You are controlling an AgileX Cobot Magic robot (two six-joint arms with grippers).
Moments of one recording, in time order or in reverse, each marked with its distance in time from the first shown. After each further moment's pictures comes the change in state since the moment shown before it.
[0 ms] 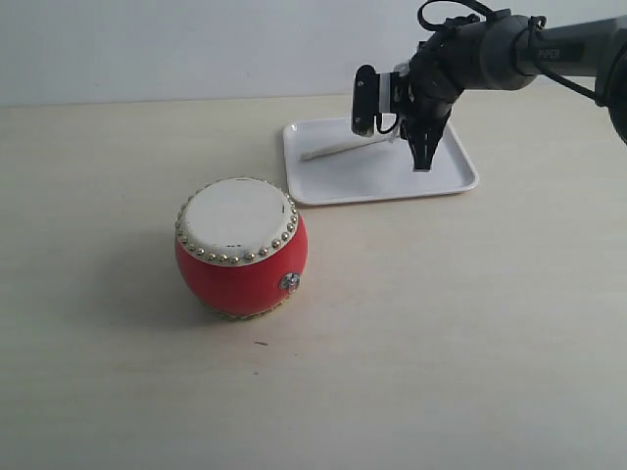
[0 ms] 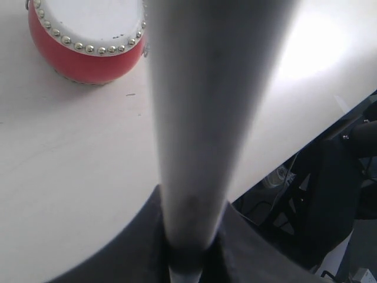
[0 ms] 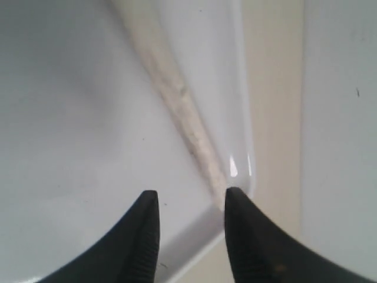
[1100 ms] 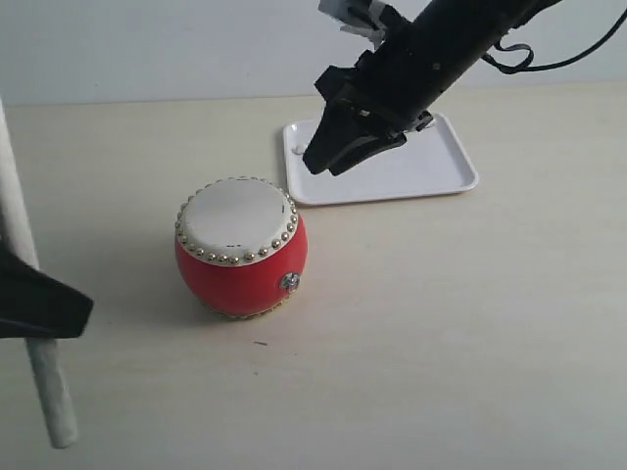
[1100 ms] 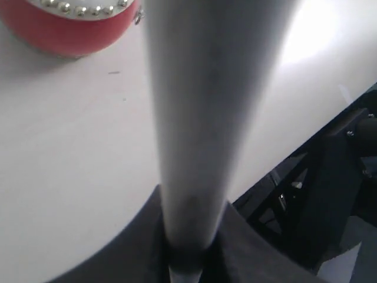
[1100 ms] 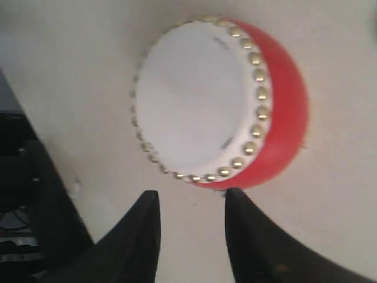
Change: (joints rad) left arm 0.000 0.135 0.201 -0.152 -0.200 0.142; right arm 0.000 -0.421 0.265 1.407 0.711 0.052
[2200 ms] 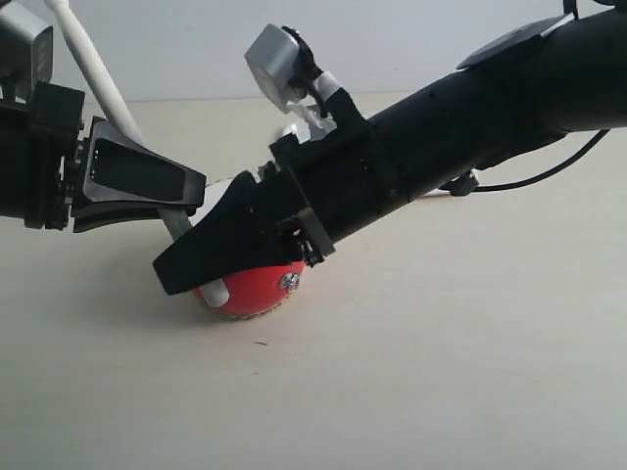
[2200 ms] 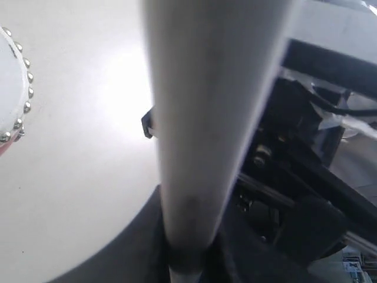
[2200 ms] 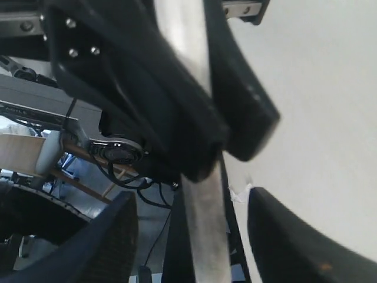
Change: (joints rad) left arm 0.192 0.355 0.009 -0.734 0.025 0.617; right arm 0.236 -0.204 0.501 0.608 -0.004 -0.580
